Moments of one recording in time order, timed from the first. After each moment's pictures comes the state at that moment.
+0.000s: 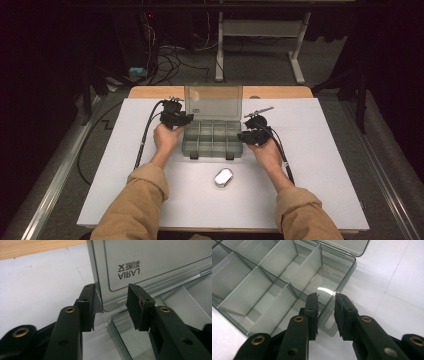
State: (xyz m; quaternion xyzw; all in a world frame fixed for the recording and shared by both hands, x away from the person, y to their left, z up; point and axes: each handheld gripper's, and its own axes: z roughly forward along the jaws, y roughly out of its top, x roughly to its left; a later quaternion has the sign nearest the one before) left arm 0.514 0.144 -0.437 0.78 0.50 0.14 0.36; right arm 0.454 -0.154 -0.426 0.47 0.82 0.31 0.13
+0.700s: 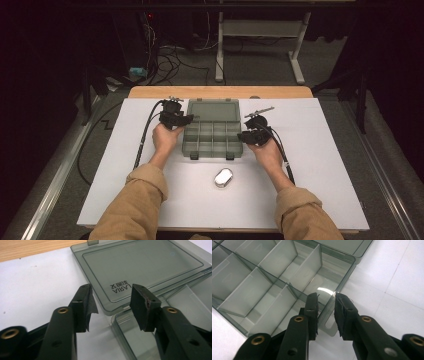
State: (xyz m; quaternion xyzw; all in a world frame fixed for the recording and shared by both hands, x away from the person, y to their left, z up) left arm 0.512 0.146 -0.434 0.78 0.50 0.15 0.35; right arm 0.454 -0.155 -0.427 0.47 0.82 0.31 0.13
